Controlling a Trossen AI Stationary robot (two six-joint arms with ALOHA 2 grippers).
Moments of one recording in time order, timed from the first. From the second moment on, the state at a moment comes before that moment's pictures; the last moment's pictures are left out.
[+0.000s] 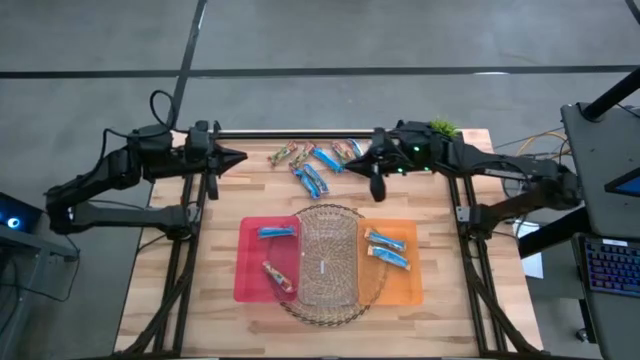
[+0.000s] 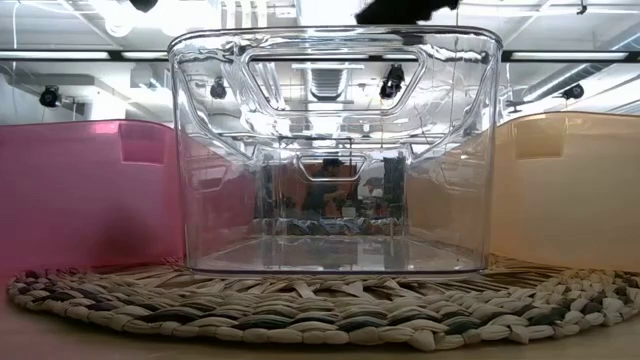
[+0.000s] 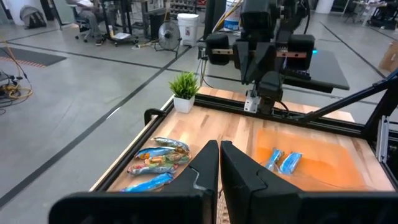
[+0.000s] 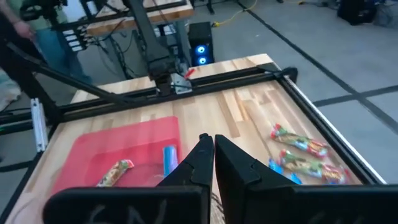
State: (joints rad) left arm 0.27 0.70 1.08 -0.56 -0.03 -0.05; right arm -0.24 1.26 1.13 -0.20 -0.16 0.13
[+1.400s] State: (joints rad) left arm 0.41 1.06 1.22 -0.48 -0.08 -0.02; right arm -0.24 1.06 0.93 -0.17 -0.15 0.27
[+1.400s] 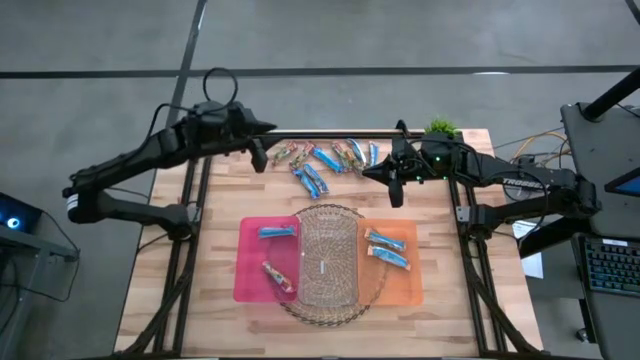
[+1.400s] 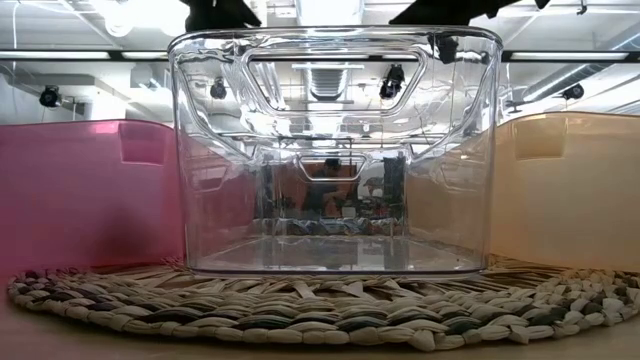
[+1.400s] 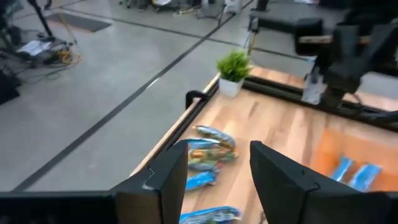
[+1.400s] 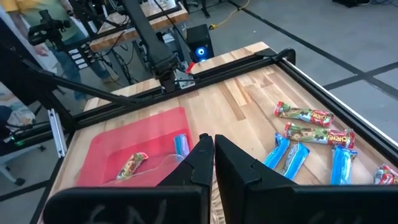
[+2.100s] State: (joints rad) left arm 0.71 1.34 1.36 -0.72 0.07 0.05; right arm -0.24 1.06 0.93 -0.18 -0.15 0.28
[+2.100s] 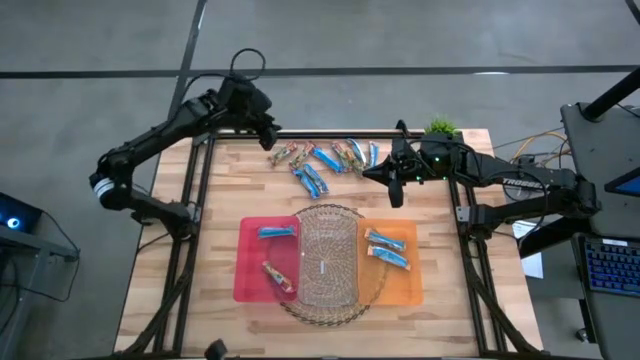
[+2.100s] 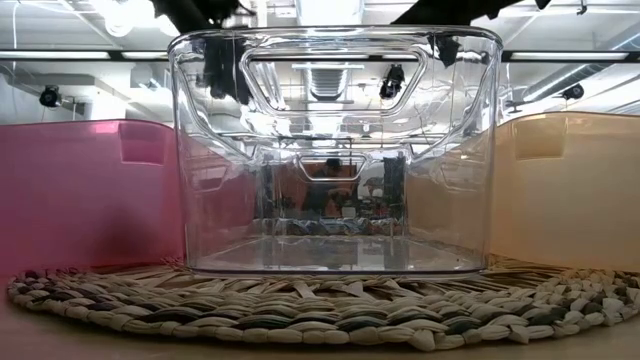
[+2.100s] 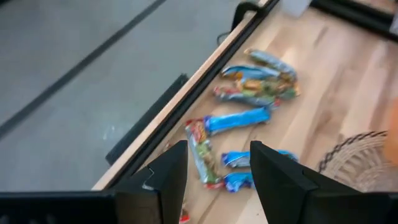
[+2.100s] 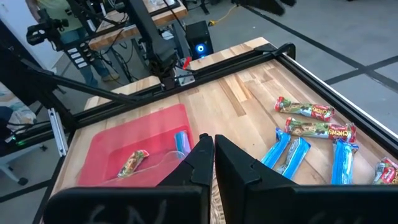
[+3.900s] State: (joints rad) left arm 0.81 1.94 1.36 -0.76 0.05 0.14; right arm -0.24 1.06 0.93 -0.24 -0.12 0.35
